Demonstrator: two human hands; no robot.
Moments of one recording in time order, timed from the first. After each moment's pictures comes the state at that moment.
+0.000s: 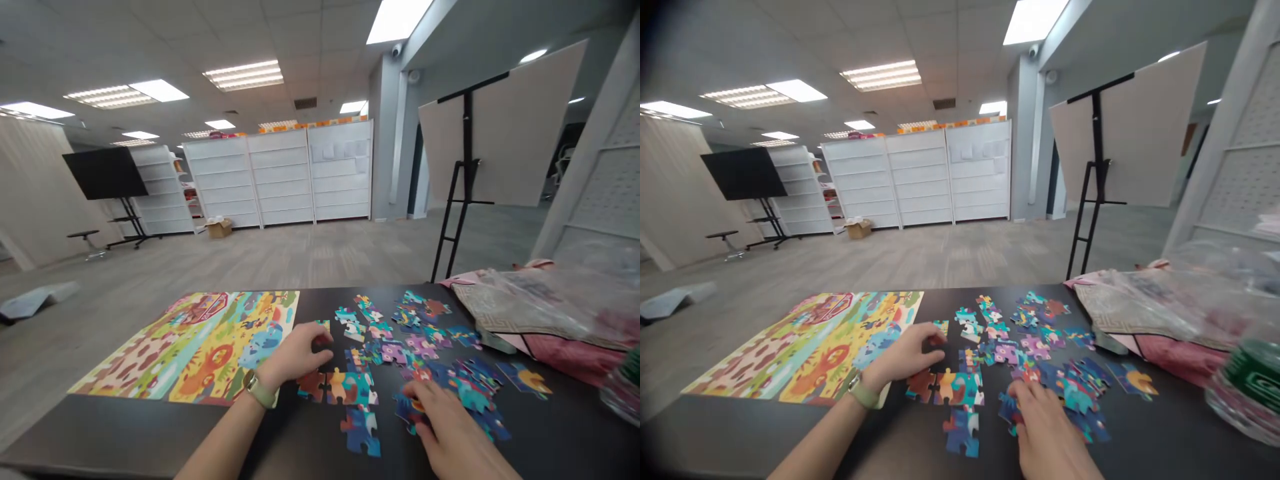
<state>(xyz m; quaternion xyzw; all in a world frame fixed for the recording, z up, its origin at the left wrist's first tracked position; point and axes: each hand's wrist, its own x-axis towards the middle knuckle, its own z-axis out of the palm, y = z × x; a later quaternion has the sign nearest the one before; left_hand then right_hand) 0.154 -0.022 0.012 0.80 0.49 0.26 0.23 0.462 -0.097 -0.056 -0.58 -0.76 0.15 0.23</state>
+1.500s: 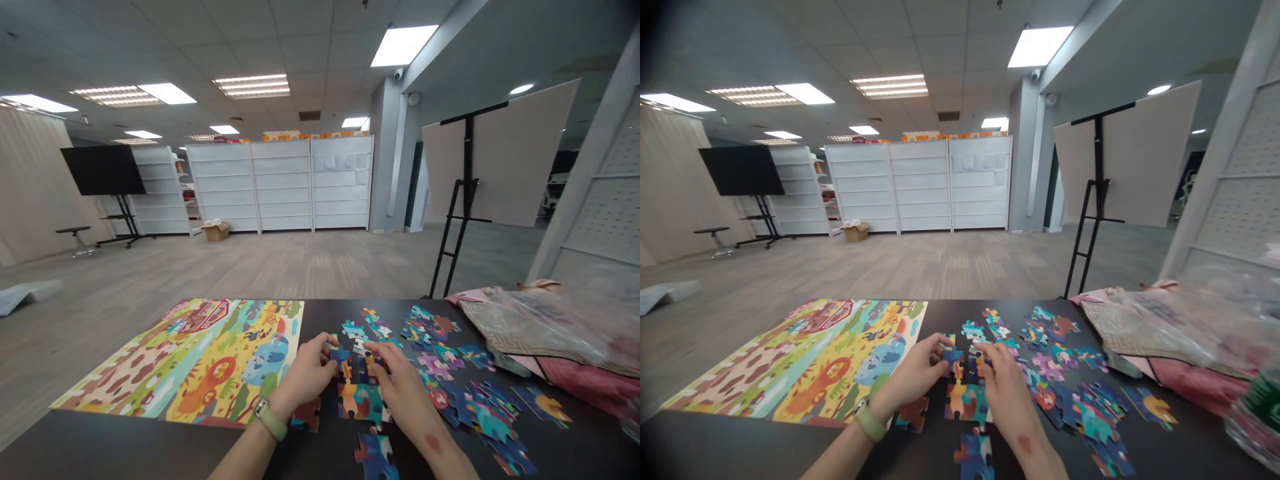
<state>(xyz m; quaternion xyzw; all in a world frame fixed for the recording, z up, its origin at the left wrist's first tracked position) 0.161 -0.019 -0.009 0.70 0.48 0.39 0.37 0.373 -0.030 -0.015 -0.53 -0.74 0.16 0.39</state>
